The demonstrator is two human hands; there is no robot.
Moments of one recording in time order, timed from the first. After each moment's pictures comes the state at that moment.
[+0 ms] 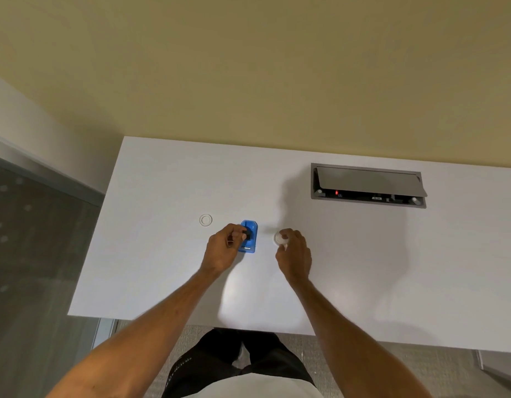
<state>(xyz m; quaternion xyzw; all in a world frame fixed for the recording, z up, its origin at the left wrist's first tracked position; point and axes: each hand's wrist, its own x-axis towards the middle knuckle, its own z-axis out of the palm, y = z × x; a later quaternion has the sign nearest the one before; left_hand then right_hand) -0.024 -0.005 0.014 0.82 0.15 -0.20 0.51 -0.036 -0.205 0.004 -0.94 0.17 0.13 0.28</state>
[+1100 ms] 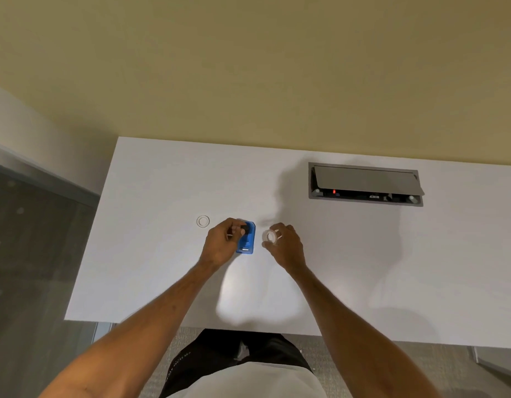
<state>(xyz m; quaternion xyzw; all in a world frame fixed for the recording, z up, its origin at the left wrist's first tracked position) -0.001 -0.006 0.017 0.83 0.13 -0.20 0.50 -0.007 -0.204 0.012 -0.91 0.12 0.23 0.32</state>
